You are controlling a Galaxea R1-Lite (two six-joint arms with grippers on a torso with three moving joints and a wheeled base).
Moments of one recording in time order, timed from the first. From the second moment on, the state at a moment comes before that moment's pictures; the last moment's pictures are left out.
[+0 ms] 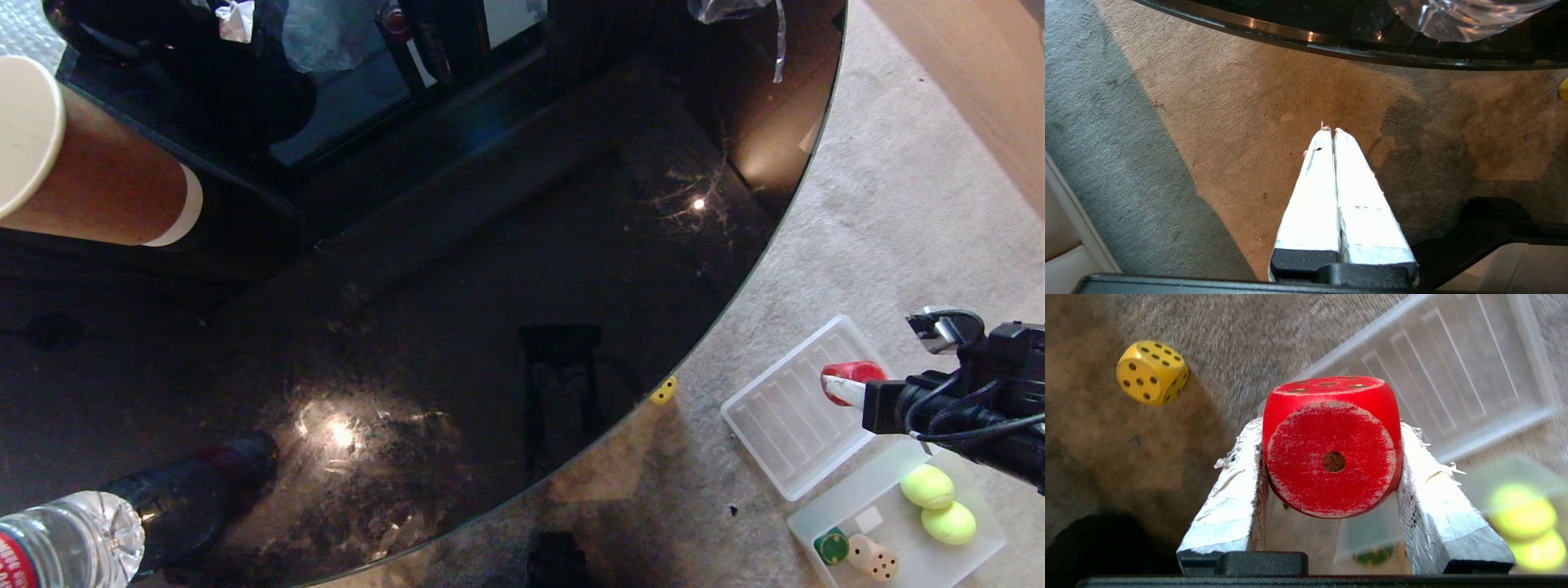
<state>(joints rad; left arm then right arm) 0.00 0.00 0.00 0.01 0.01 -0.01 -0.14 1.71 -0.40 -0.90 0.20 -0.05</state>
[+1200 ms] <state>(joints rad) 0.00 0.00 0.00 0.01 0.01 -0.01 -0.08 0.28 -0.11 0.22 0.05 -0.07</state>
